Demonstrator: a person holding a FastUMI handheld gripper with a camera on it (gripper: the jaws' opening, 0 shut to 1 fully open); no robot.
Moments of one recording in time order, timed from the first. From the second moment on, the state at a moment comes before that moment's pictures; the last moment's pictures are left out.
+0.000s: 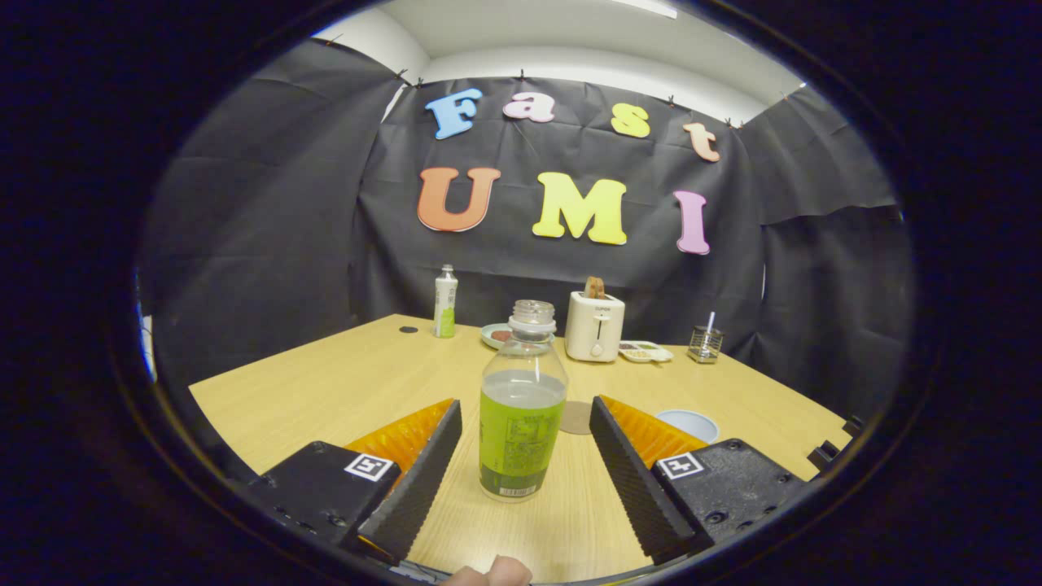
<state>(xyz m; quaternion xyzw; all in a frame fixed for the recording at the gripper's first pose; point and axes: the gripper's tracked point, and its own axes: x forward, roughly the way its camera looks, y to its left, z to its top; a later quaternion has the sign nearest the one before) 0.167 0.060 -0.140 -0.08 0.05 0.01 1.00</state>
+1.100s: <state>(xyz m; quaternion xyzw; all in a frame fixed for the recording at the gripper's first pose) 0.225 0.072 -0.157 -0.05 0.03 -0.02 1.00</state>
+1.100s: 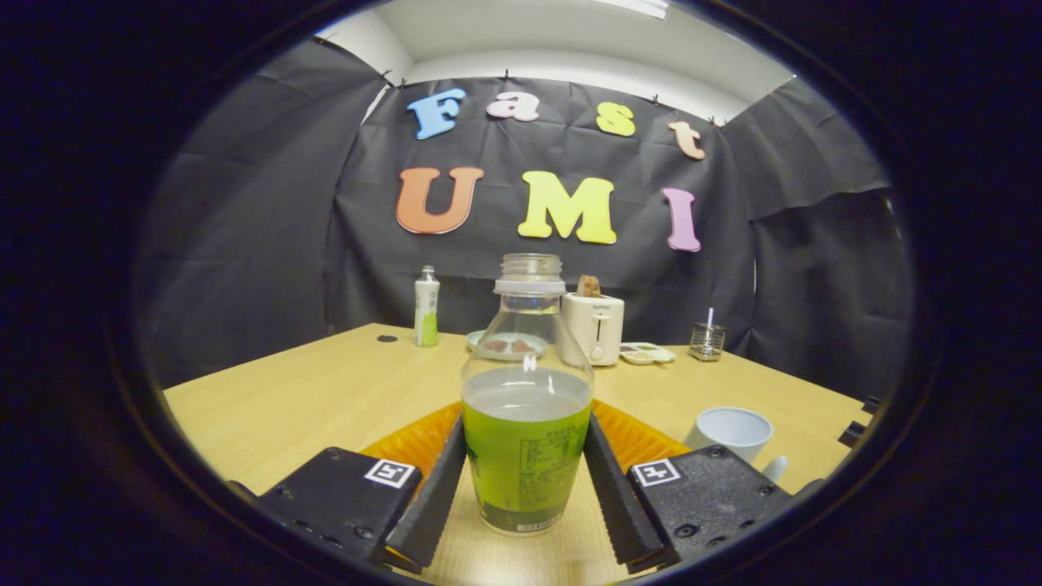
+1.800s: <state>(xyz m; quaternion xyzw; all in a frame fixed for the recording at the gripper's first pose) 0.178 0.079 -0.091 0.04 0.02 0.01 1.00</state>
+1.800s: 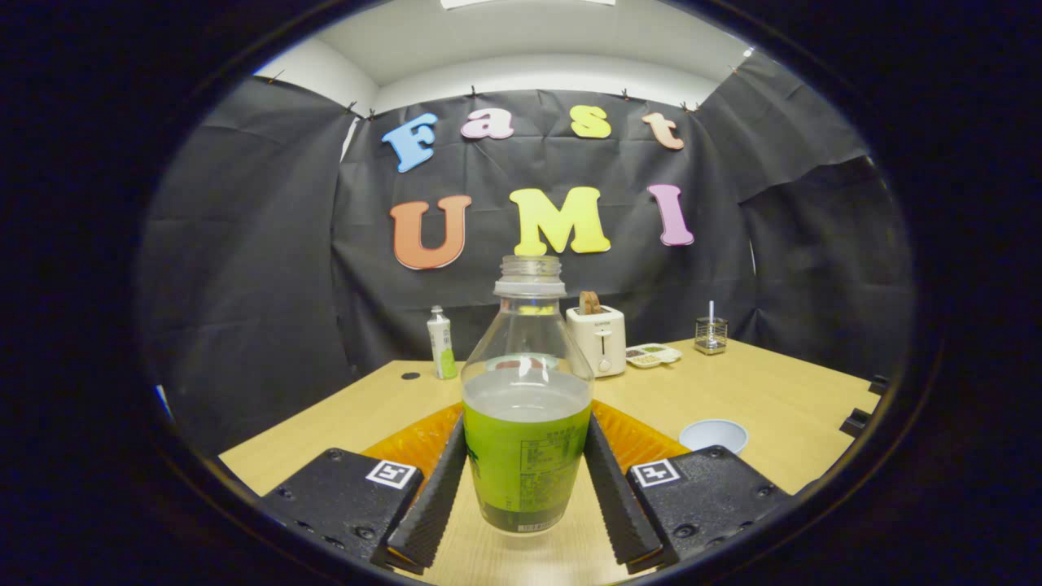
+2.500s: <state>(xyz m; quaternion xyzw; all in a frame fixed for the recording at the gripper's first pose) 0.192 0.091 -0.072 0.29 0.04 0.09 0.95</state>
